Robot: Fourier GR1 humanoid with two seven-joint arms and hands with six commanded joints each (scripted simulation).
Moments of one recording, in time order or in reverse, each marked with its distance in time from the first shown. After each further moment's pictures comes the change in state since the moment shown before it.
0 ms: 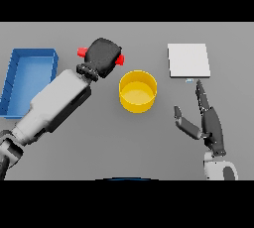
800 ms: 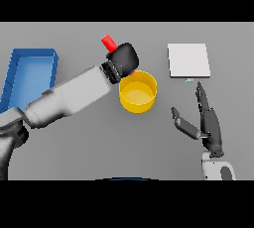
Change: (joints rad) left arm -0.259 -0.024 -0.390 0.149 -0.246 -0.207 -0.175; right arm 0.002 0.030 -0.013 0.030 -0.010 -0.025 -0.007
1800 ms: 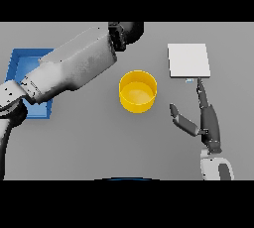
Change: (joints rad) left arm -0.326 0.030 -0.157 0.171 -0.056 0.043 -0.157; right arm -0.034 -0.003 0.007 0.014 0.061 -0.044 0.005
